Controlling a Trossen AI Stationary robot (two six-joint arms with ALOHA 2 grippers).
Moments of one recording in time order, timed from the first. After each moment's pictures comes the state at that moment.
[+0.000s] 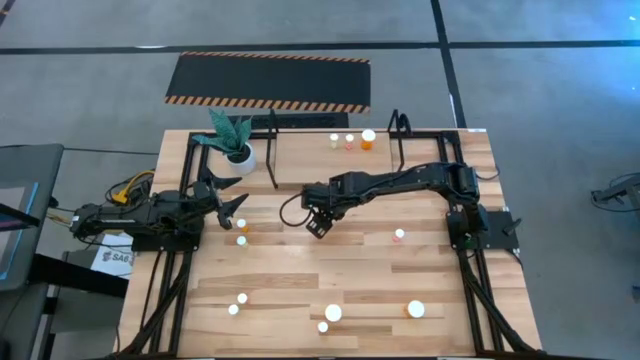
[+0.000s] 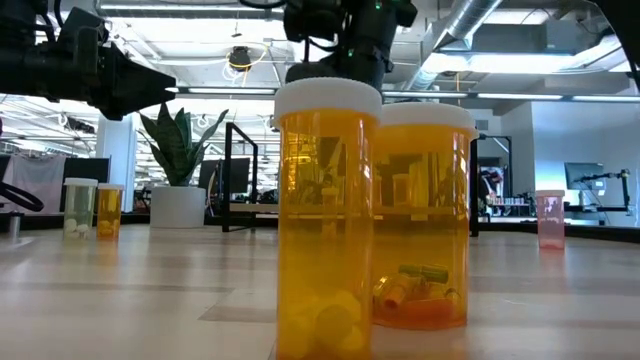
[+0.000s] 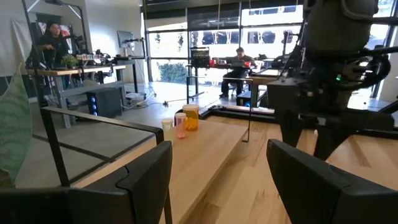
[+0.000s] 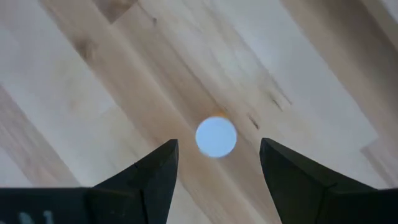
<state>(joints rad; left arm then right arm) 0.01 0.01 0.01 0.08 -0.43 0.03 -0.03 2.03 1.69 -0.91 0.07 0.65</state>
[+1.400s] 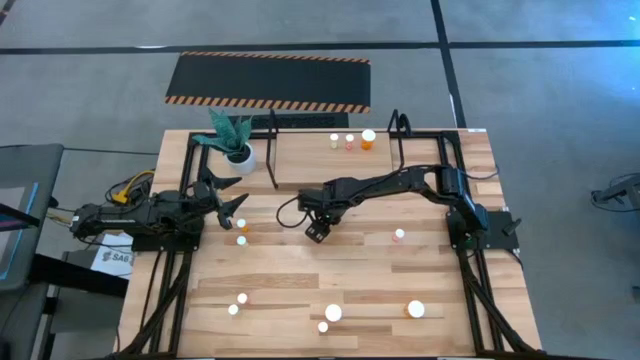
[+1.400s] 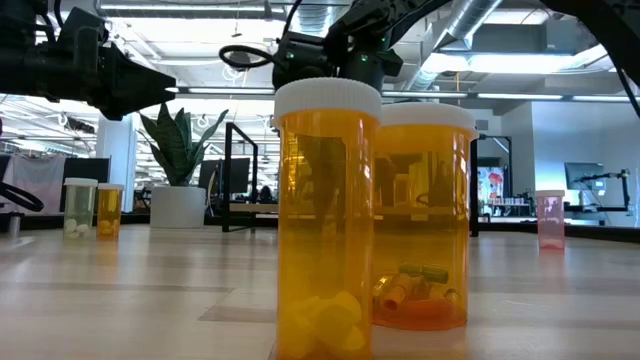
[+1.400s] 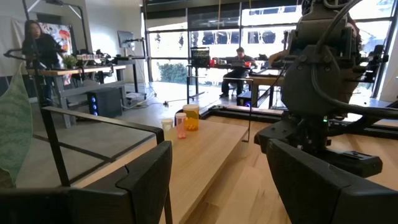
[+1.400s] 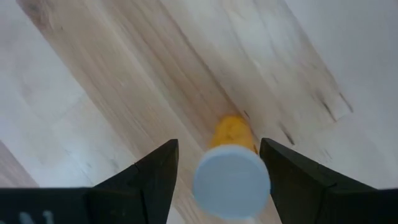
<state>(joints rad) 0.01 0.01 0.01 0.08 -0.43 0.03 -0.06 2.16 1.64 -0.80 -0.07 0.59</state>
